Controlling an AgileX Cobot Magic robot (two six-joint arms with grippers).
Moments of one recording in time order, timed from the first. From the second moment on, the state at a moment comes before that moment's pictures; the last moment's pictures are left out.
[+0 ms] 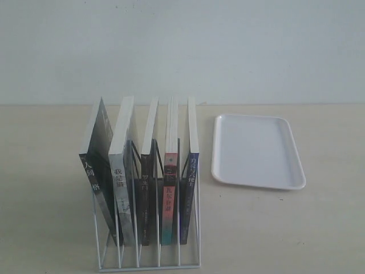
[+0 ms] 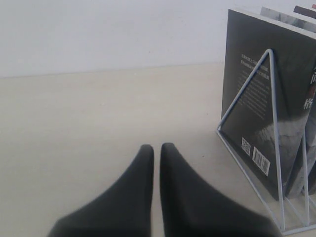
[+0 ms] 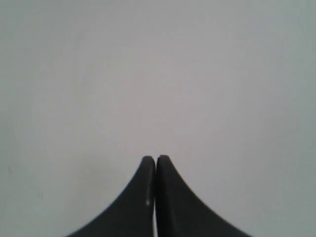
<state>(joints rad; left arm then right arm) -0.20 0.00 0.00 0.16 0.29 -0.16 0.18 0.34 -0.67 0.04 0.05 0.09</state>
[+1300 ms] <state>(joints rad) -0.20 0.00 0.00 0.16 0.29 -0.16 1.04 1.39 -1.45 -0.12 0.94 0.36</state>
